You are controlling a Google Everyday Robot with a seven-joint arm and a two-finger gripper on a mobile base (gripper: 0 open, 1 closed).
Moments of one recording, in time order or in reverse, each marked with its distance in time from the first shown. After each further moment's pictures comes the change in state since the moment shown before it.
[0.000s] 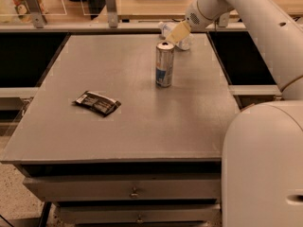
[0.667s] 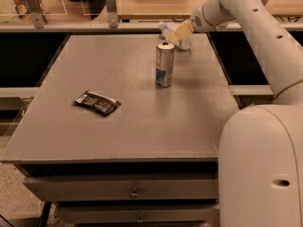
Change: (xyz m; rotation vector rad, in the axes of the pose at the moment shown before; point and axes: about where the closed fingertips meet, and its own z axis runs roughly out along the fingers) arm 0.009 -0.048 0.025 0.072 -0.109 0.137
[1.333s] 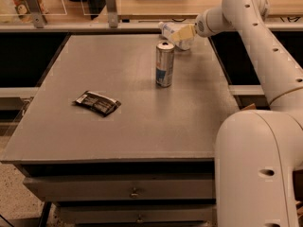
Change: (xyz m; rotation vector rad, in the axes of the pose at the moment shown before) arm 0.010 -0.032 0.027 0.018 -0.094 0.151
